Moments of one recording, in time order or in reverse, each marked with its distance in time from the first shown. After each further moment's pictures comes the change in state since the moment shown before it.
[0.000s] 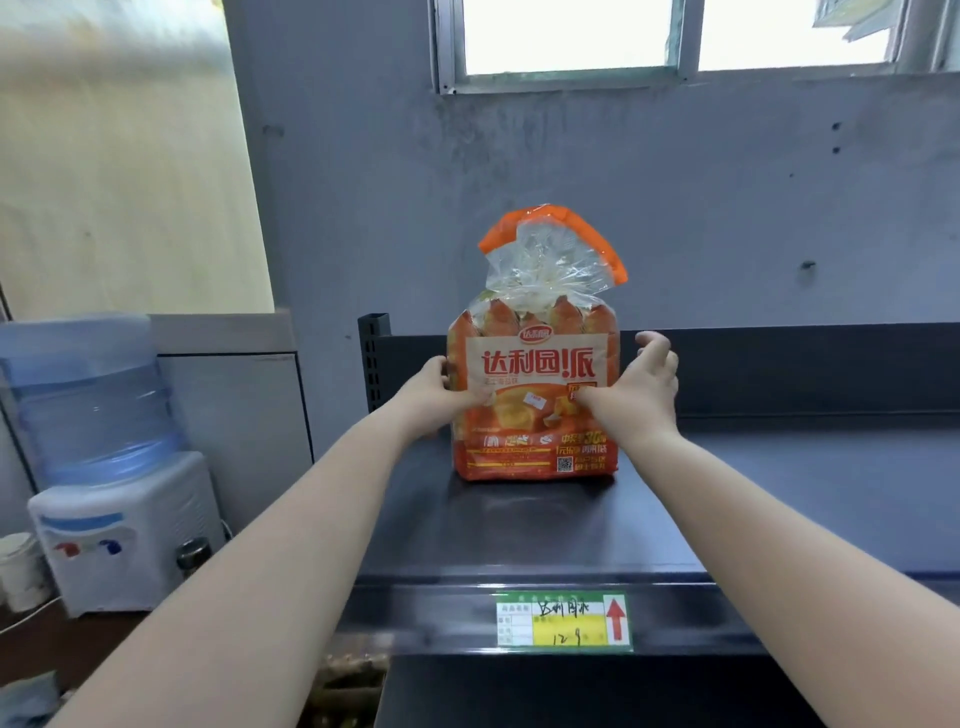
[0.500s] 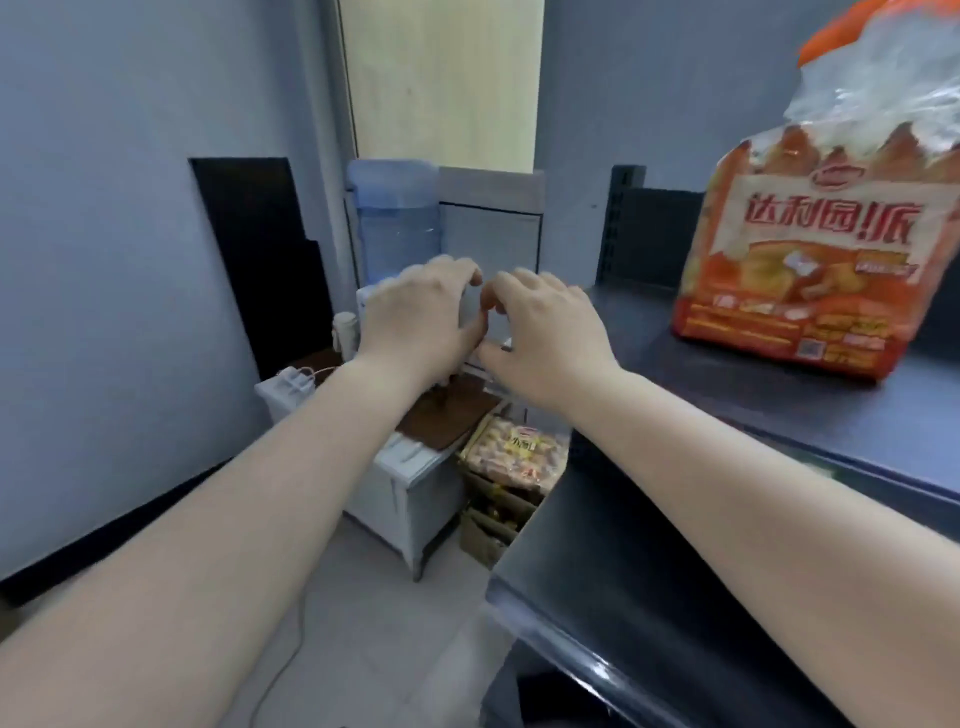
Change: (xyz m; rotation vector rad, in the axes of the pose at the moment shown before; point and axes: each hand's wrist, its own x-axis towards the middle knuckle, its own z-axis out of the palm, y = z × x) left_hand -0.201 -0.060 -0.050 0.954 0.705 -0.009; right_hand -0.179 -0.073 0.079 -0.160 -0.618 -1.056
